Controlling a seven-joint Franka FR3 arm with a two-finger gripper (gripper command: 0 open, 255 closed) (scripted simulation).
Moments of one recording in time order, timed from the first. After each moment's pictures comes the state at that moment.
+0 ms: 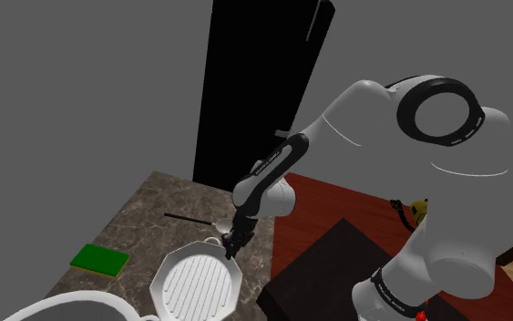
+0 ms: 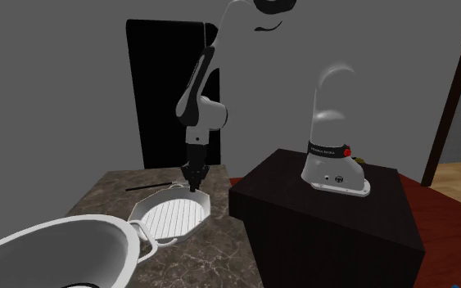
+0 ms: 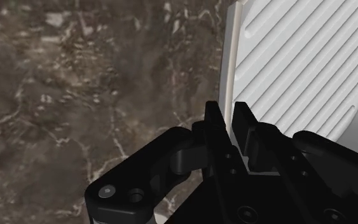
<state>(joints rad) 0.22 0.49 0.24 -2.38 0.79 2.75 -0.24</state>
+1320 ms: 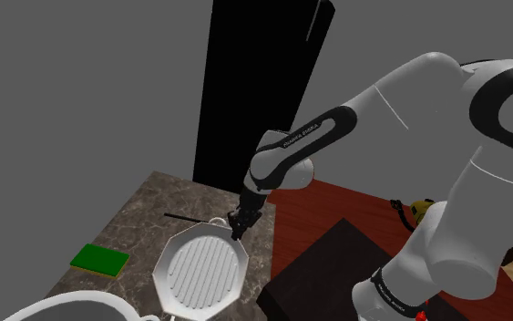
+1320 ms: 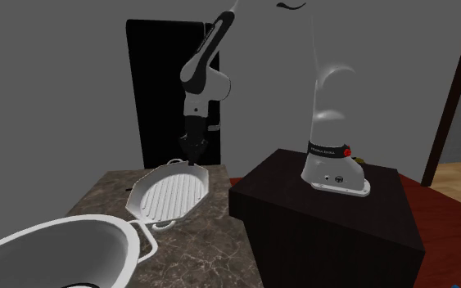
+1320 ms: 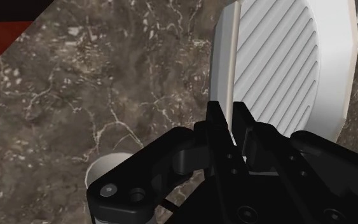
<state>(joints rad) 0.25 0.19 0.19 -2.46 0.65 2.54 -0.05</state>
